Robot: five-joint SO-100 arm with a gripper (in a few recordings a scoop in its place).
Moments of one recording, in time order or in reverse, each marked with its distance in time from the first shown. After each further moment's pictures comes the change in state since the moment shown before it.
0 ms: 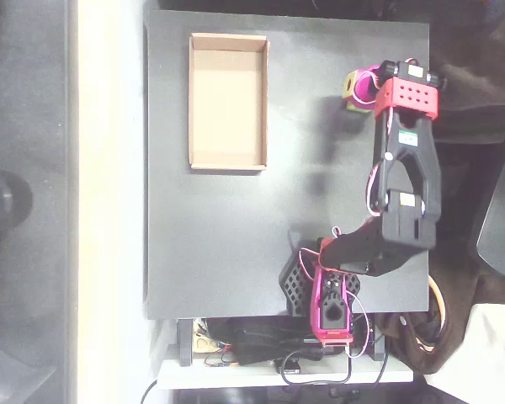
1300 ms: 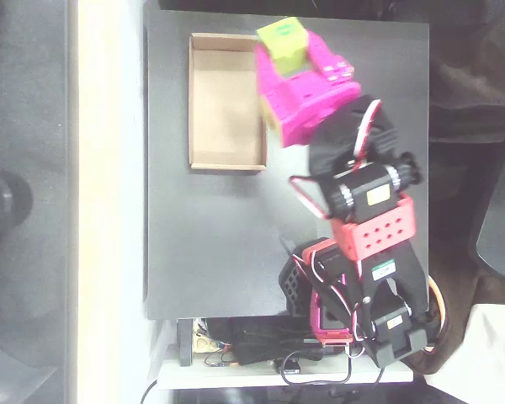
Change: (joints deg) arm -35.5 44.6 0.2 -3.0 0.0
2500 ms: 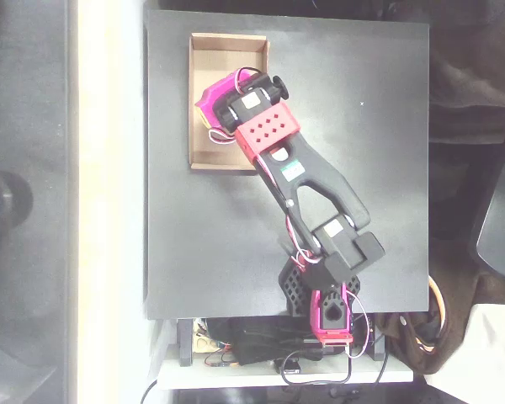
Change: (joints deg) arm -8.1 -42.9 0.0 -2.7 0.0
